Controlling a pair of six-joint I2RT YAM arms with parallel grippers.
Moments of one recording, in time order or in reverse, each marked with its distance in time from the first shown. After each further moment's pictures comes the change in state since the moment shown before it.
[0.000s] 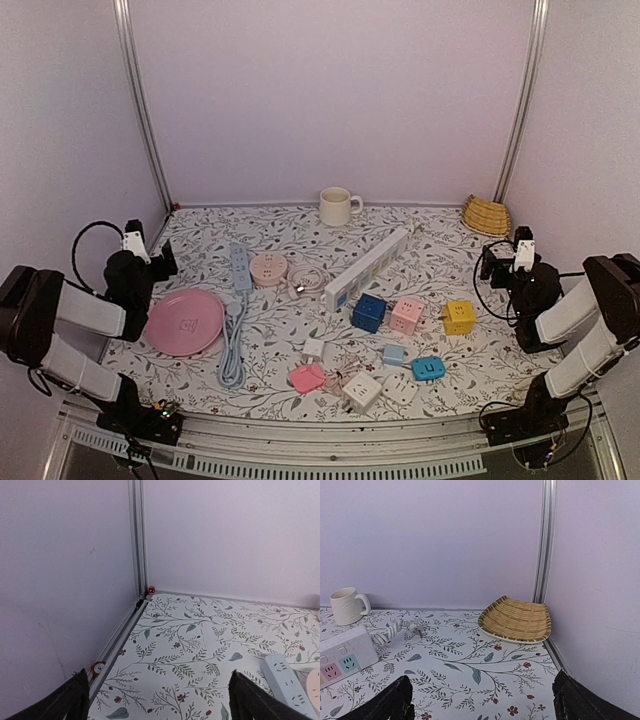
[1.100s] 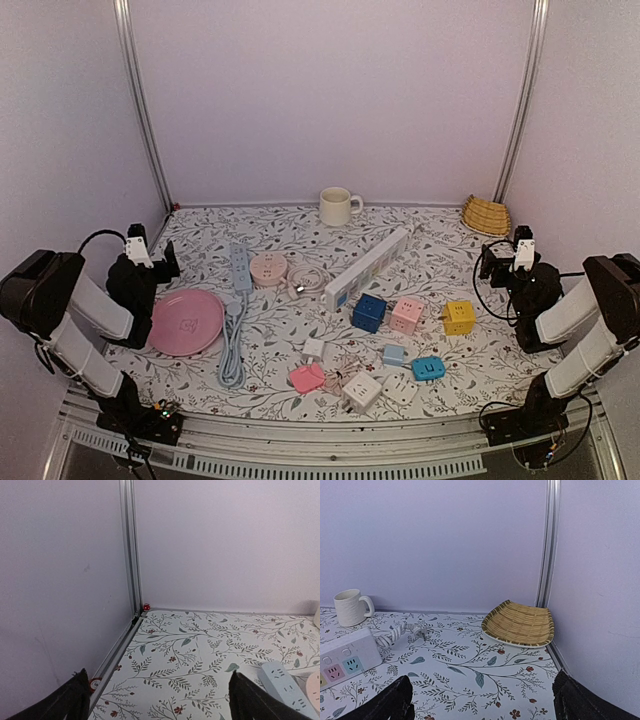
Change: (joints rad) left arm -0.005 0.183 -0.047 0.354 0.041 0.064; right arm -0.001 0.000 0.000 0.024 -0.022 -0.009
